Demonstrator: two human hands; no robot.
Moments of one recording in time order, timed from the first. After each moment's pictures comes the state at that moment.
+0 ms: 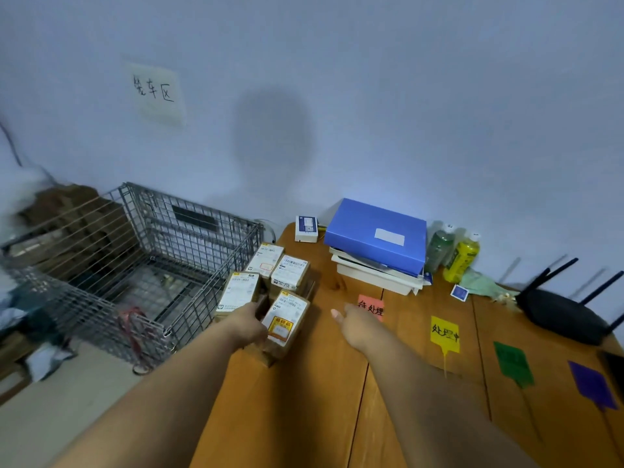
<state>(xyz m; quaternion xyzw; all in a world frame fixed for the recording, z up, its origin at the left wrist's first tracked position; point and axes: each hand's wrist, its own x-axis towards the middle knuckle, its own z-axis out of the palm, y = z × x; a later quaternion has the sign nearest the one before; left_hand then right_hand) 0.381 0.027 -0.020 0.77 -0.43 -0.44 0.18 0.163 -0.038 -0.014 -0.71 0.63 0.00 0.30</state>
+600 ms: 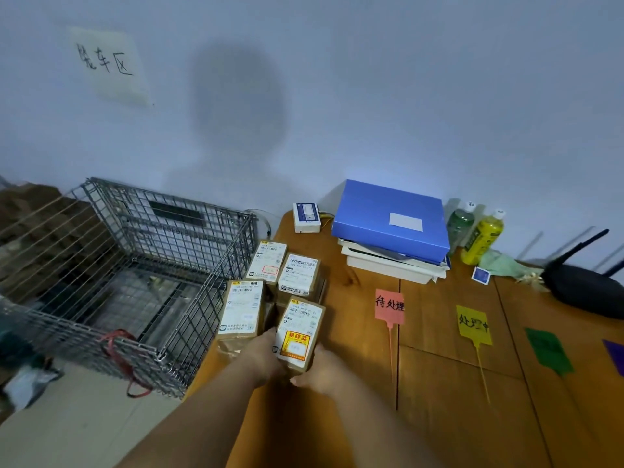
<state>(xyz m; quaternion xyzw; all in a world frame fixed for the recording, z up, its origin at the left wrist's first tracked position) 0.402 -0.019 -0.096 0.75 -0.49 -0.44 0.10 0.264 -0.046 -0.132 -0.59 0.63 0.02 0.50</state>
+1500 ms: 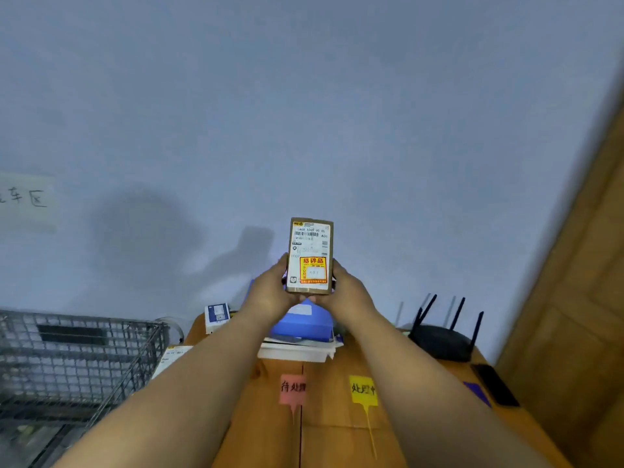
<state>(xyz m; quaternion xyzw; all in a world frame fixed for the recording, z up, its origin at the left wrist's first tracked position) 0.236 -0.076 0.153 0.51 -0.68 -0.29 0.45 0.079 -0.060 0.170 -0.69 0.60 -0.36 0.21</state>
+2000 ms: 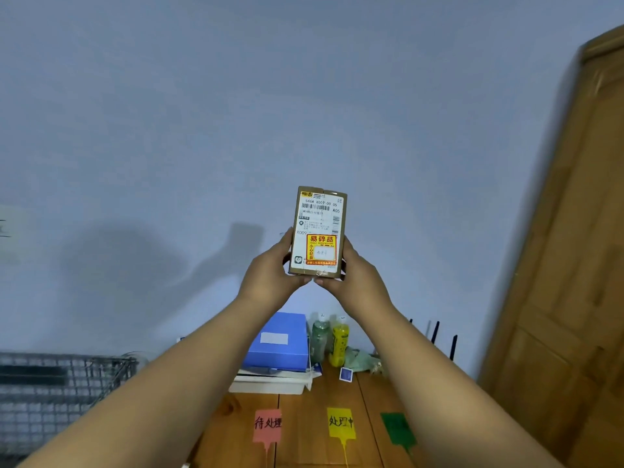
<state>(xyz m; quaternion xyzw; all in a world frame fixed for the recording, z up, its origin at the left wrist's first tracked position) 0.190 -0.058 0.241 0.44 -0.72 -0.18 0.51 0.025 -0.029 0.253 -0.71 0.55 -0.43 0.06</state>
